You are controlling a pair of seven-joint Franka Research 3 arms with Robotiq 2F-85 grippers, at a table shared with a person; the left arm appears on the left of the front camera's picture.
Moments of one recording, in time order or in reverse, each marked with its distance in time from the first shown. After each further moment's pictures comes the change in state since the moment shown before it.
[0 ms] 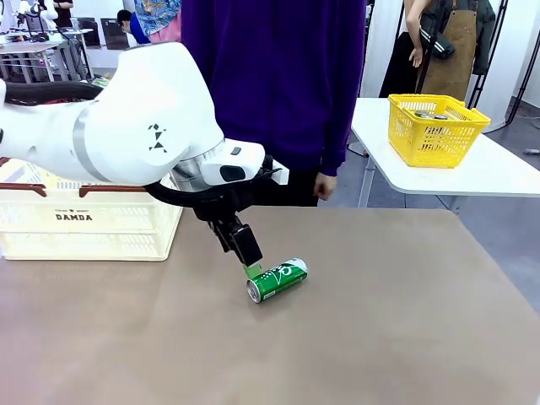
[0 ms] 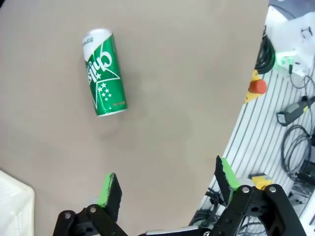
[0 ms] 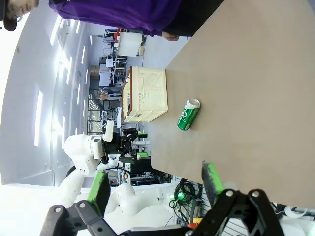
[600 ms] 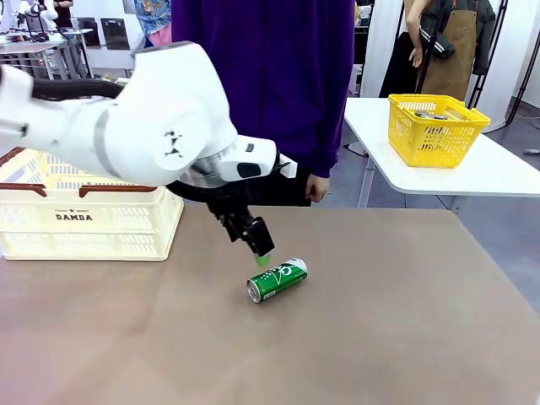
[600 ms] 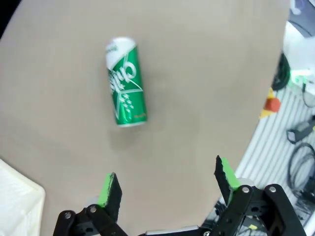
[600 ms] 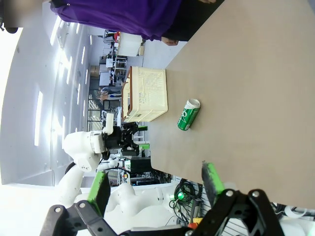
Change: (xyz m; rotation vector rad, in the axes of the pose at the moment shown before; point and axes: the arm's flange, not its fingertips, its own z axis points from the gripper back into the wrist) left arm 0.026 0.010 -0.009 0.084 -0.018 0.064; right arm 0.000 0.000 0.000 0.000 0.000 0.000
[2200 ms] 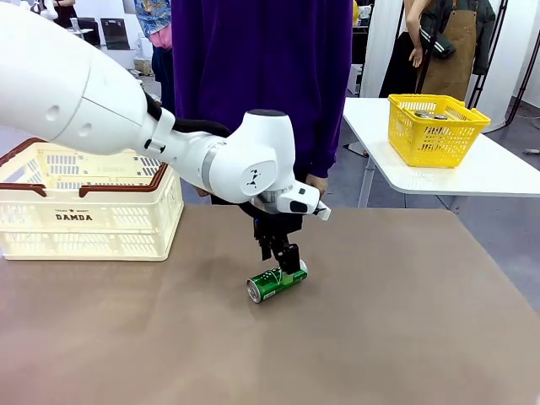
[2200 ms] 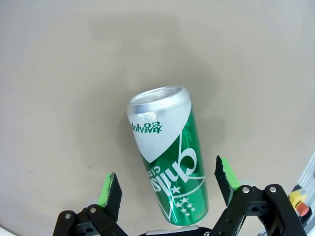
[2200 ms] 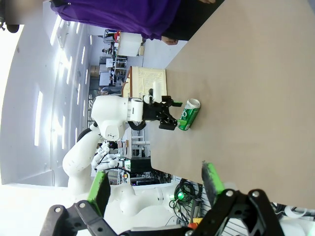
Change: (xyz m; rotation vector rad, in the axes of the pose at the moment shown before) left arm 0.086 0.054 -0.153 -0.034 0.233 -0.128; right arm 0.000 0.000 0.000 0.000 0.000 0.000
